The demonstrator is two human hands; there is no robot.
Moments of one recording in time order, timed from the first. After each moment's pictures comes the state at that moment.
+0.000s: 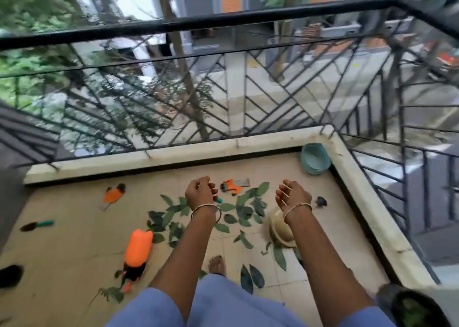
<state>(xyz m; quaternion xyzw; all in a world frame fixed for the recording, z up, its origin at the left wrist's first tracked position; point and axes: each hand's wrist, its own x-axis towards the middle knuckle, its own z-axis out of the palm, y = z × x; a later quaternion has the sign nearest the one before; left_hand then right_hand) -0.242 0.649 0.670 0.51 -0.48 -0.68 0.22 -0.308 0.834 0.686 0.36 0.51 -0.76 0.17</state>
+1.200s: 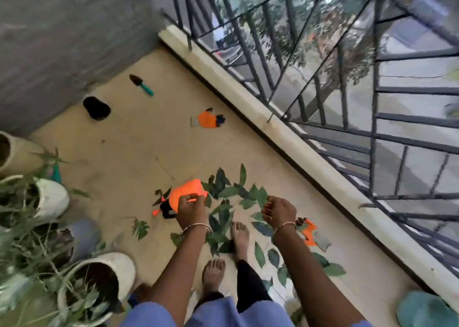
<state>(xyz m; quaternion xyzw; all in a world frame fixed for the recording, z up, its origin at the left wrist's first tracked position) -0.171 0.234 0.390 0.82 -0.20 -0.49 0.22 -0.366 0.295 0.455 0.10 0.77 -0.42 0.47</state>
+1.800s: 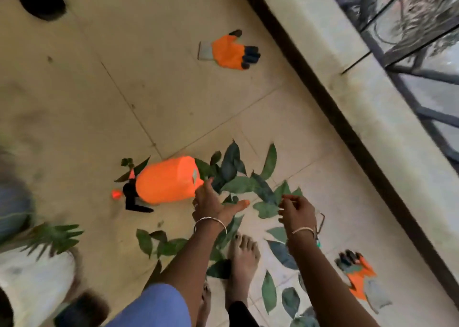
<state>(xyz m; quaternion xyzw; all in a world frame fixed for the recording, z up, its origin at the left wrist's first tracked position) -0.225 0.204 0.037 0.77 -0.40 -0.50 -0.02 -0.407 0.231 0.048 -0.14 0.86 -0.22 0.44</state>
